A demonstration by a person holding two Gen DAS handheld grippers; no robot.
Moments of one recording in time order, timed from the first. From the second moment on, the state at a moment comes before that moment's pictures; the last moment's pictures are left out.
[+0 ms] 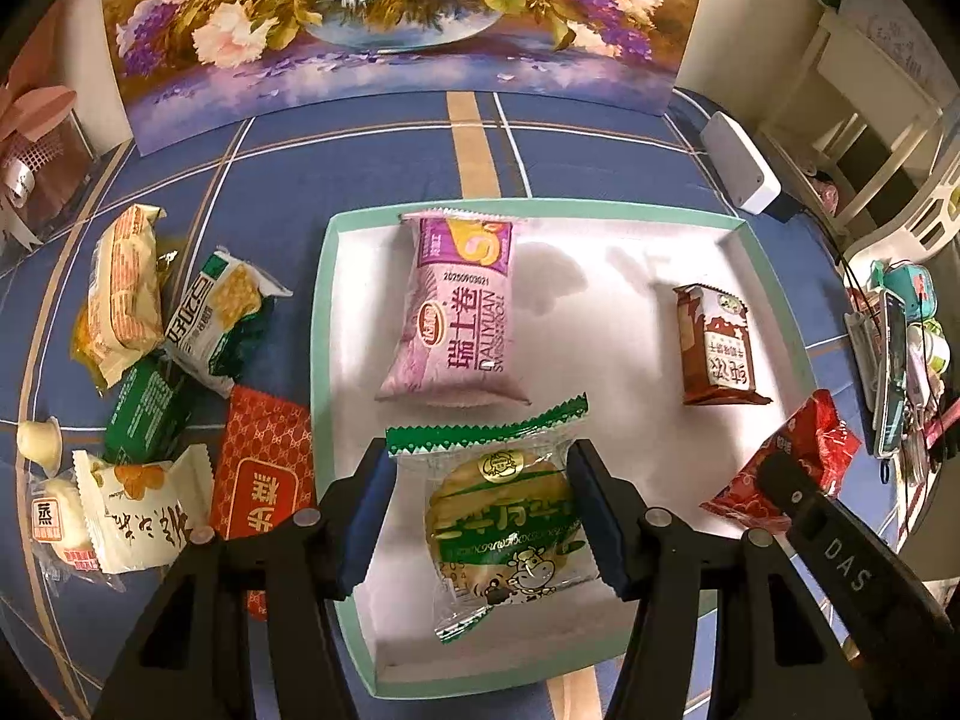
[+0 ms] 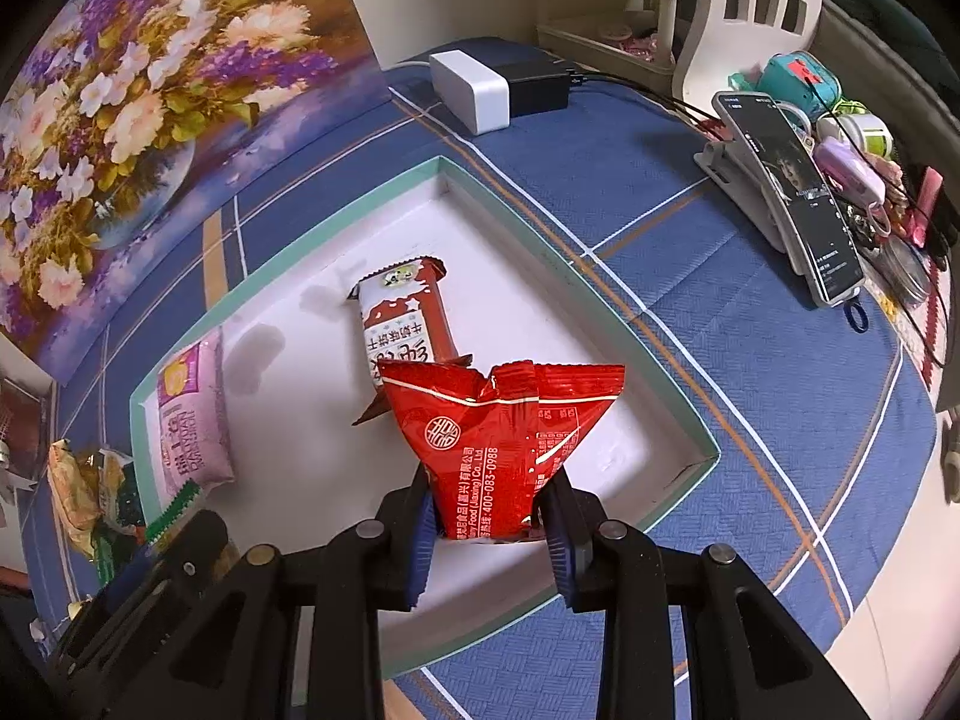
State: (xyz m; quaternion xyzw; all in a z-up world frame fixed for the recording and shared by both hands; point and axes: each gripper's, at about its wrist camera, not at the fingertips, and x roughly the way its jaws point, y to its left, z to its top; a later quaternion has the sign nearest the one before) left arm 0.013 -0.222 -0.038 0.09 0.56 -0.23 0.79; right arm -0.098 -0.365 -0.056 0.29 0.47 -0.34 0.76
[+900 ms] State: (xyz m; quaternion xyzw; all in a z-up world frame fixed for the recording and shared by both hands) left arm 0.035 -0.173 -0.015 0.07 0.52 -0.14 0.84; right arm -0.088 -0.350 -0.043 0.27 0.46 -0.32 0.78
